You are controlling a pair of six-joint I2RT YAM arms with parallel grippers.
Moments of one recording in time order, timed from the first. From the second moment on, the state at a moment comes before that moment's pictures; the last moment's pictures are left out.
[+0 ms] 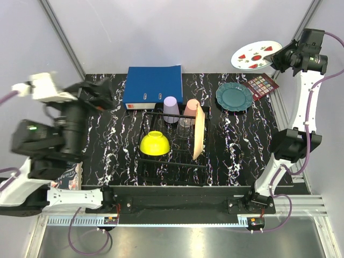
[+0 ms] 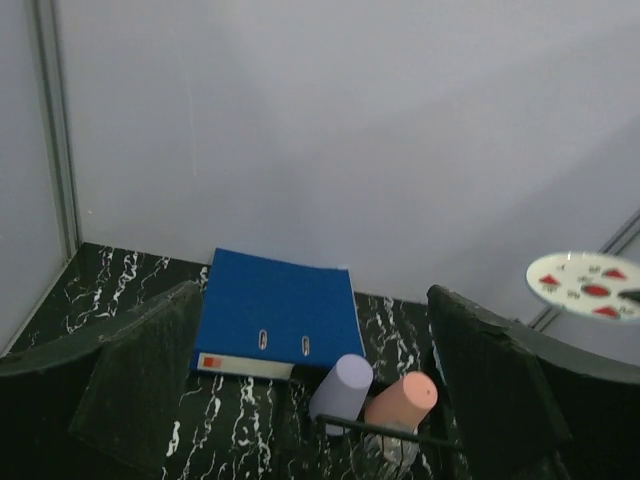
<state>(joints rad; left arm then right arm) -1.31 0.87 1.54 -0.02 -1.24 0.31 -0.25 1.92 2.34 -0.95 -0.25 0.80</state>
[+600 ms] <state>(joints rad) -1.31 0.83 1.43 -0.29 -1.12 -0.02 -0.24 2.10 2.11 -0.70 -0.38 0.72</state>
